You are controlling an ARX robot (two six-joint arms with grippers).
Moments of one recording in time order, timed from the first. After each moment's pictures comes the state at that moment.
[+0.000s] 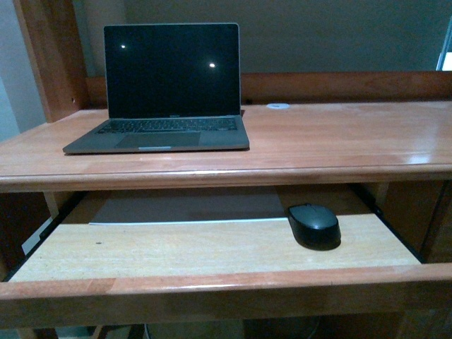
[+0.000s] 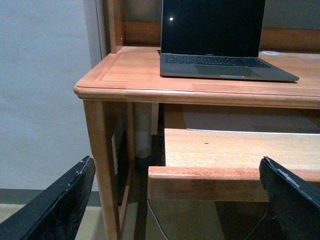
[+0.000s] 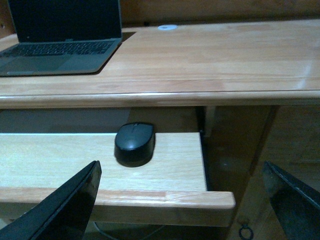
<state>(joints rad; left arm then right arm) 0.00 0.00 0.01 -0.01 0.00 -0.01 0.31 0.94 0.24 0.57 0.20 0.11</state>
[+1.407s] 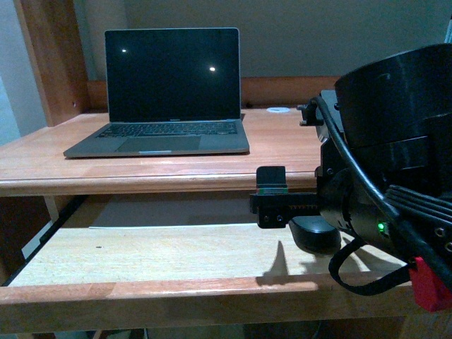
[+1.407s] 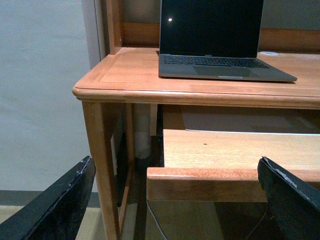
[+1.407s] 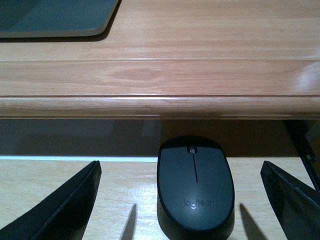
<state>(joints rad) 0.00 0.00 0.01 0.00 0.00 -0.01 0.43 1.81 0.89 0.55 0.35 0.21</state>
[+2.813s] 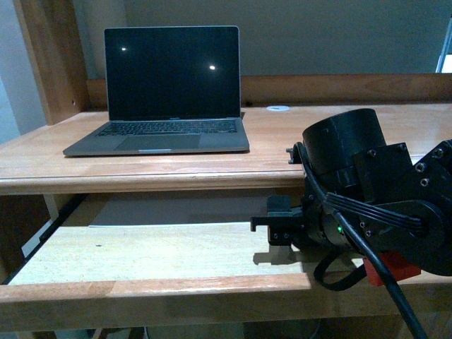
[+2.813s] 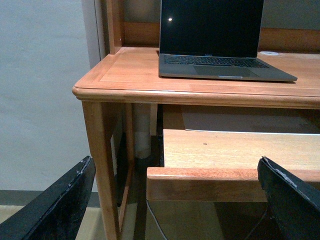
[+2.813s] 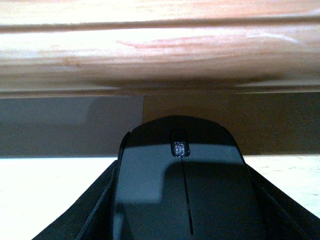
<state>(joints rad) 0.00 0.00 0.01 0.00 0.00 -0.01 0.37 2.07 1.11 0.41 0.27 0.25</state>
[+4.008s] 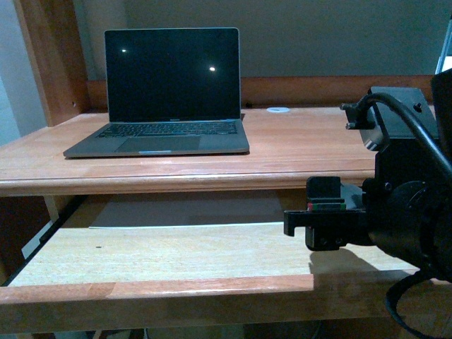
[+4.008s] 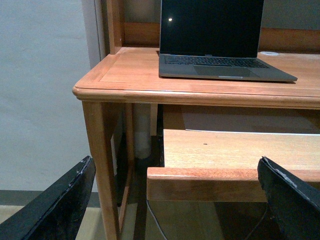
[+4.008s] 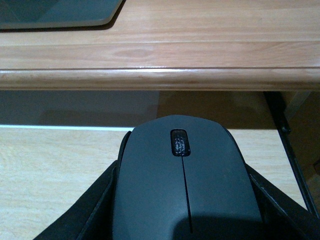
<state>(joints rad) 0.00 0.00 0.01 0.00 0.00 -0.01 0.41 1.63 0.68 0.60 0.27 0.20</state>
